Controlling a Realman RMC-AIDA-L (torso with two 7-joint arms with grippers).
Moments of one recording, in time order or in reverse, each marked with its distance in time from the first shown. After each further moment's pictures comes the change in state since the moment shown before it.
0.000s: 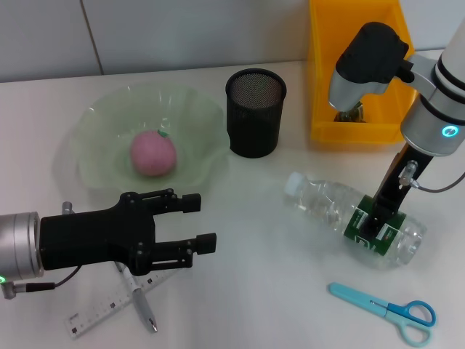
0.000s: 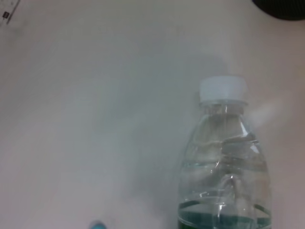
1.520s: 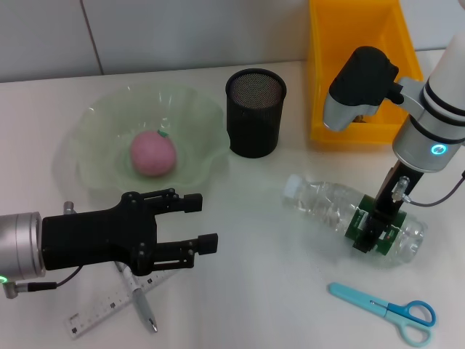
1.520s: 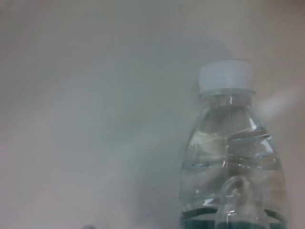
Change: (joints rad) left arm -0.001 -0.003 0.000 0.000 0.001 -0.004 0.012; right arm 0.009 0.001 -0.014 0.132 0.002 0.108 -0.023
